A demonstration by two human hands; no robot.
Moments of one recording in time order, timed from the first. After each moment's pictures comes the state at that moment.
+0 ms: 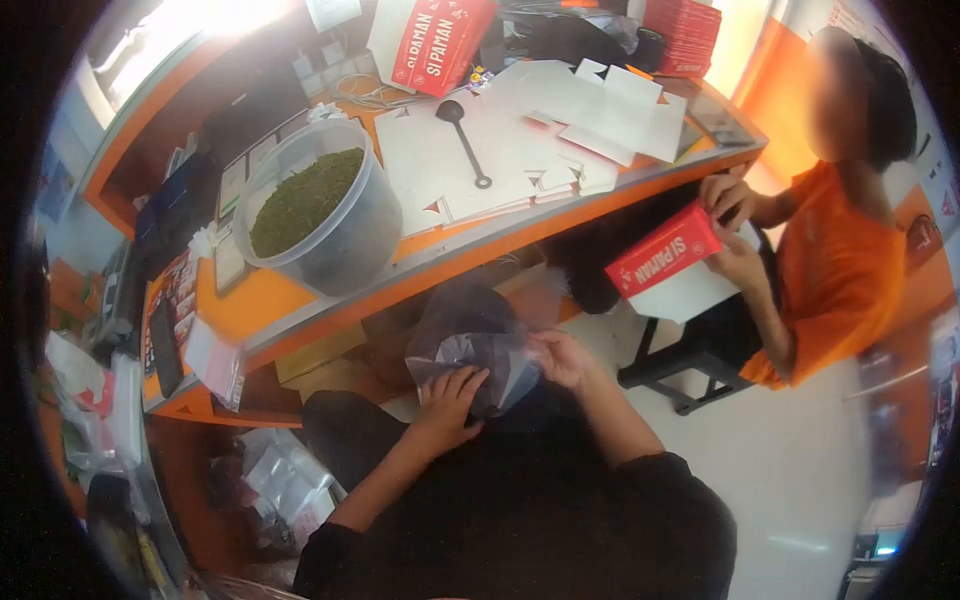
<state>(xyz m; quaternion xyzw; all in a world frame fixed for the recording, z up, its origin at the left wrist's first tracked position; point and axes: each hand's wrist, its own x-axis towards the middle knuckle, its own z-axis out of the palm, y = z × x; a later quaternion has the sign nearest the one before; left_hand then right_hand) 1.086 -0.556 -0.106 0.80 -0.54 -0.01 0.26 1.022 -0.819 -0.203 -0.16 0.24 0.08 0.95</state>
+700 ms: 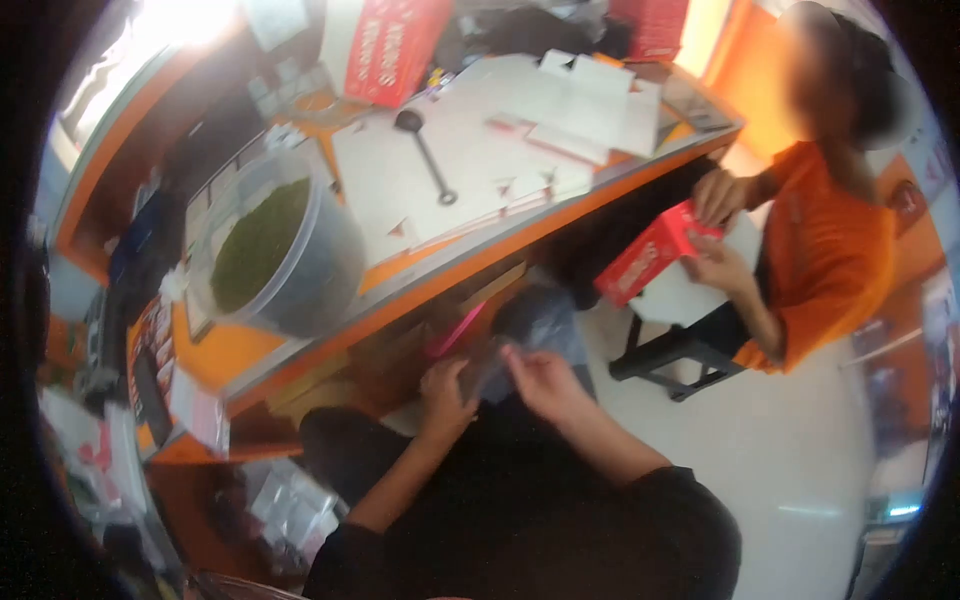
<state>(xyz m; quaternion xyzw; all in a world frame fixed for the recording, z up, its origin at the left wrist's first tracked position) 1.119 -0.607 -0.170 0.83 -0.44 -0.04 0.36 1.008 -0.780 -0.155 0.10 0.22 -0.07 0.97</state>
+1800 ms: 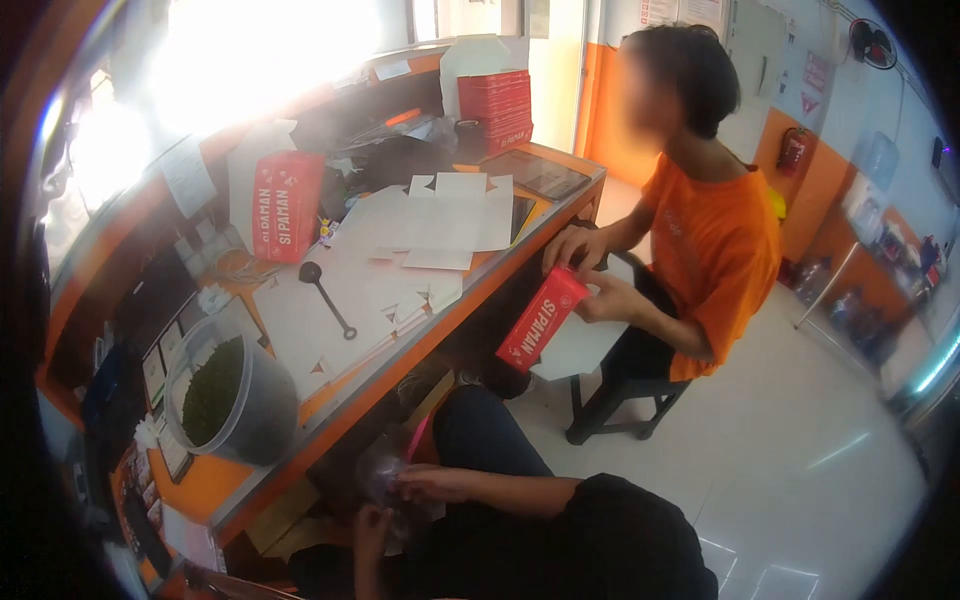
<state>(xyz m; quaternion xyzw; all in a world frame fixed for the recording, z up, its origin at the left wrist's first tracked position) 1.151 -0.519 -0.200 0.82 -0.29 -0.28 0.41 1.063 -0.736 -0.191 -0.56 0.01 0.12 0.82</state>
